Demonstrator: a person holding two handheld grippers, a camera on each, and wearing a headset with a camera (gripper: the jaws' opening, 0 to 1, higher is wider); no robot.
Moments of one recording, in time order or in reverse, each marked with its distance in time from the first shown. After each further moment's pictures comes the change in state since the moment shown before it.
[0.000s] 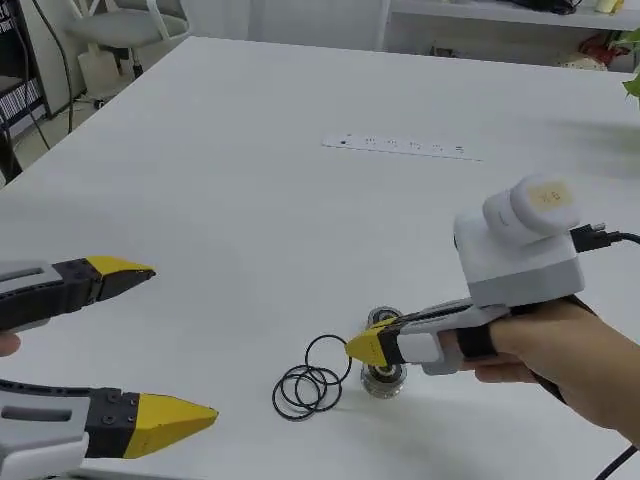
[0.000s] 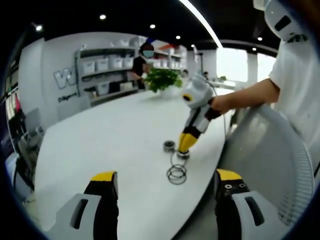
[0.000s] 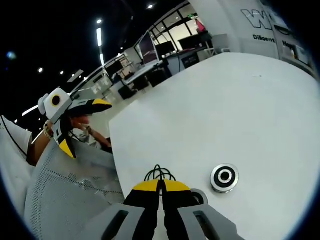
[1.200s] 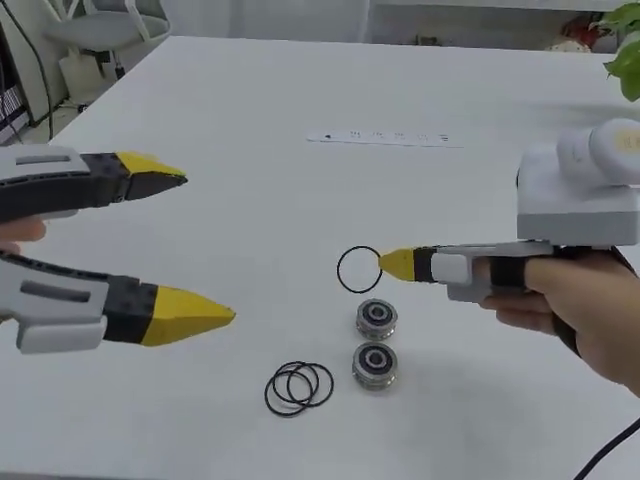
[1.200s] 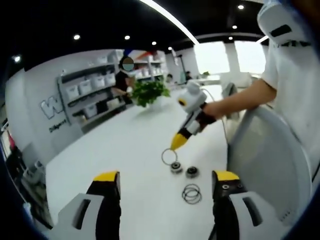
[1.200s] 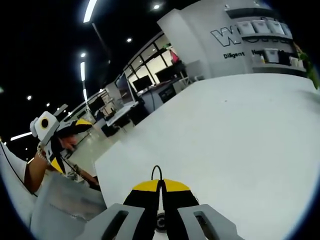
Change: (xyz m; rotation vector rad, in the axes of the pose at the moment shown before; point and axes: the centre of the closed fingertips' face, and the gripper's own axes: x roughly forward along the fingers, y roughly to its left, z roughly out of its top) left arm 0.009 0.013 0.066 0.218 -0.050 -0.063; right arm -0.054 -0.041 0.055 0.115 -0.324 -0.153
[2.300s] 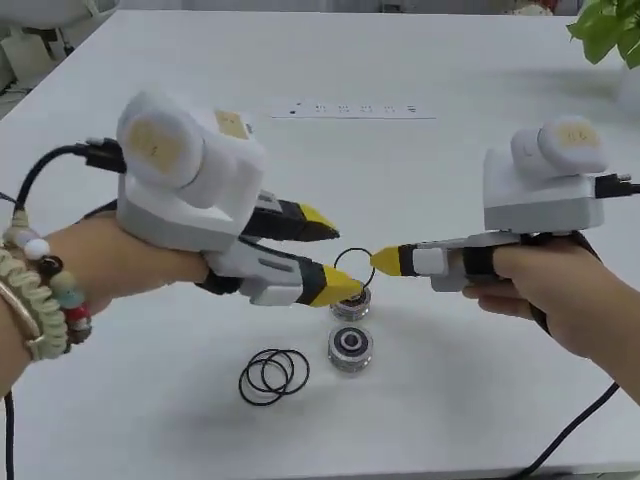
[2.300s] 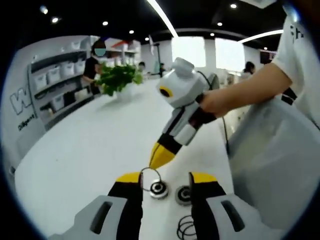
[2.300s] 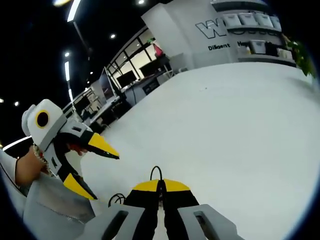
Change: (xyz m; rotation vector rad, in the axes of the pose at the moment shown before) left arm 0.142 -0.032 -0.001 0.009 0.066 -0.301; right arm -0.001 -0.045 -0.021 0.067 0.044 -0.117
